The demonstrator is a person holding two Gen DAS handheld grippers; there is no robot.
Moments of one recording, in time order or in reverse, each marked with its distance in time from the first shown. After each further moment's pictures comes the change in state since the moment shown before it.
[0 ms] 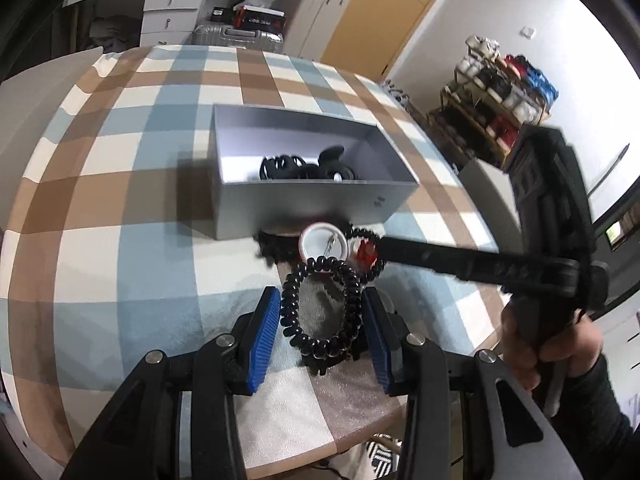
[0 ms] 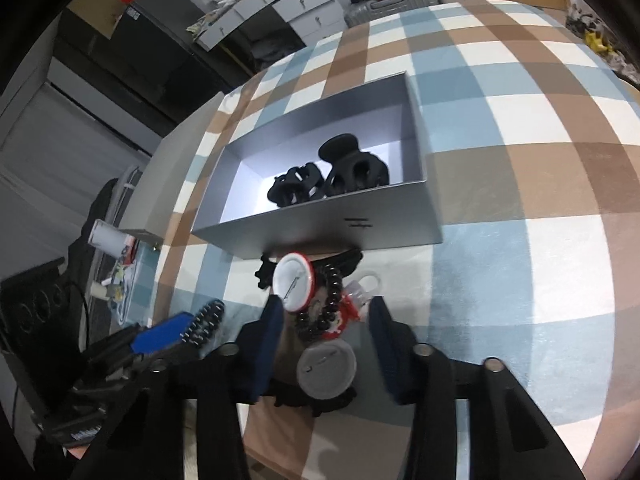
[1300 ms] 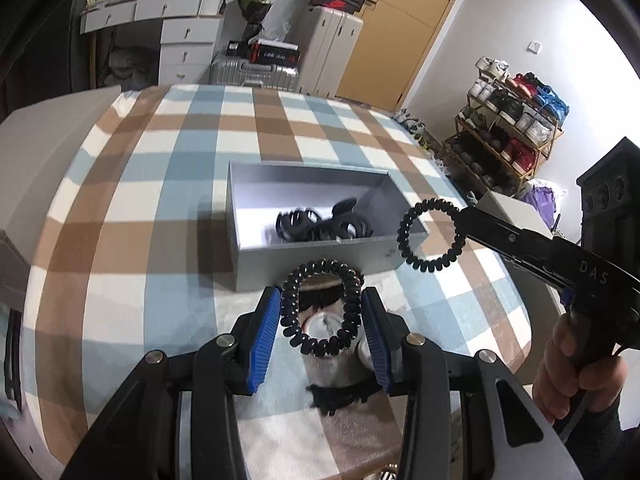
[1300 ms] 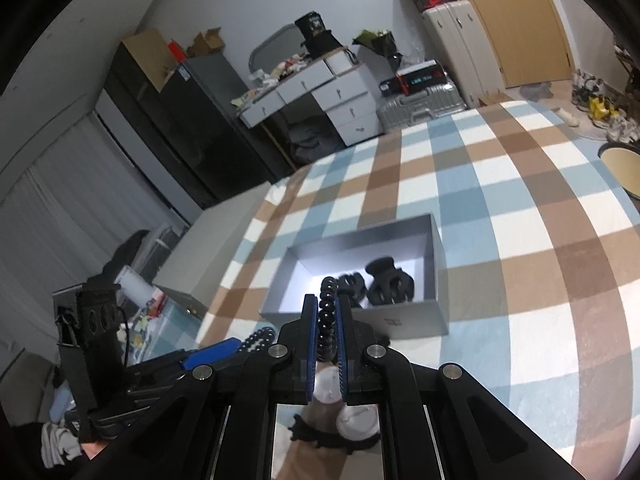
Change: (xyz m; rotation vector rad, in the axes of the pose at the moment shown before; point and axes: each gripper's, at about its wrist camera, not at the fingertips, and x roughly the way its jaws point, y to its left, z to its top) left arm -0.011 -0.009 0.019 0.022 -0.127 0.095; right arm -0.074 0.024 0.007 -0.069 -0.354 0.083
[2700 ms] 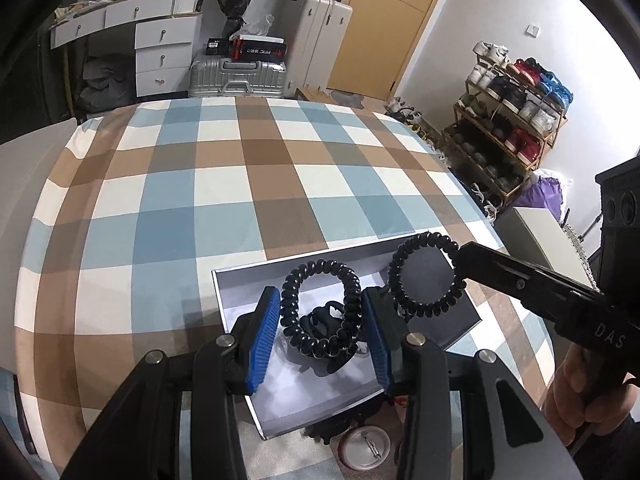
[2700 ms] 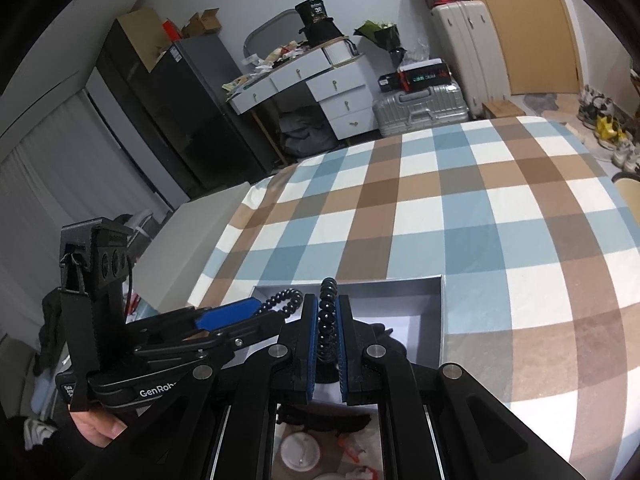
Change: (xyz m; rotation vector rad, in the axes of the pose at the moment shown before) left arm 0.061 0.015 0.069 0.064 0.060 -0.020; right arm 0.064 -0.005 0.048 -0.067 0.050 -0.062
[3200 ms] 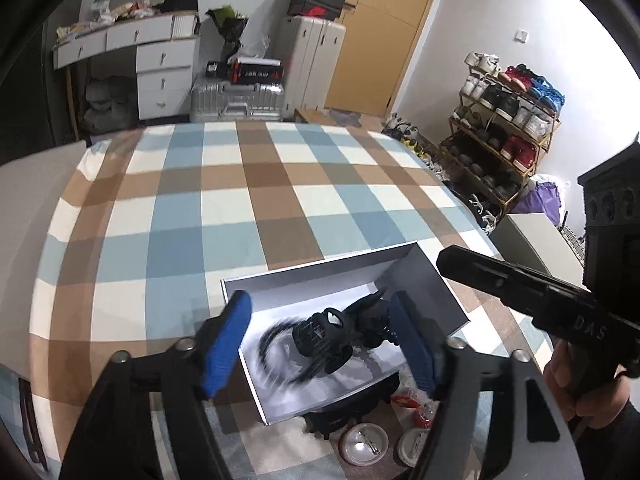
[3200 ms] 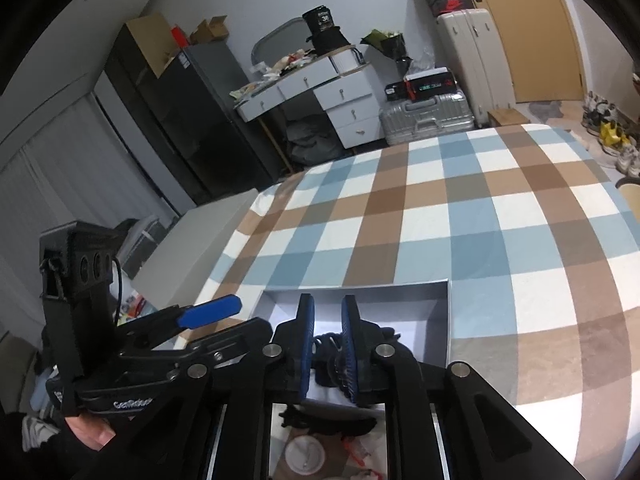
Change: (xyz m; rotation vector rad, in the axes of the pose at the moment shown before) left arm -0.020 -0.007 -0.004 0.043 -0.085 0.014; right arm -0.004 0.001 -0.002 -0.006 -0.043 0.031
